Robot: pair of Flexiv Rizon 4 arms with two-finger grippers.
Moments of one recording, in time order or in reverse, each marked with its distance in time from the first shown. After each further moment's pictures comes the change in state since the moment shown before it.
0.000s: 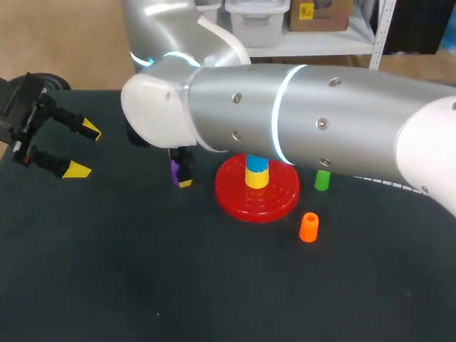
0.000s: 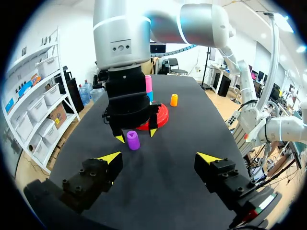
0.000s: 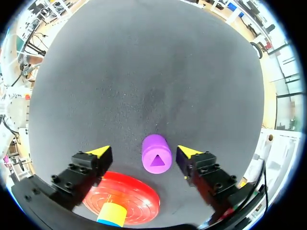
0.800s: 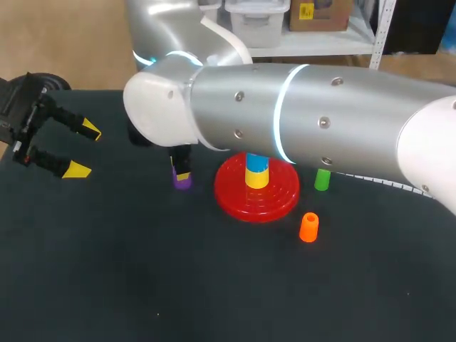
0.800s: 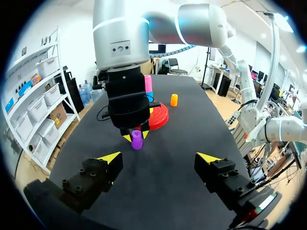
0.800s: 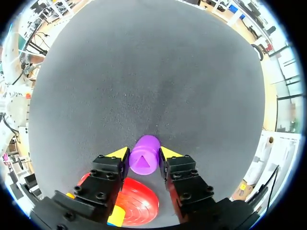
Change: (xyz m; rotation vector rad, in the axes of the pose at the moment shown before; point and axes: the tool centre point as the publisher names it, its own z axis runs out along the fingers) left arm 0.000 0.000 0.000 0.000 0.000 0.000; right arm 0.001 -0.001 0.001 -0.005 -0.015 -0.012
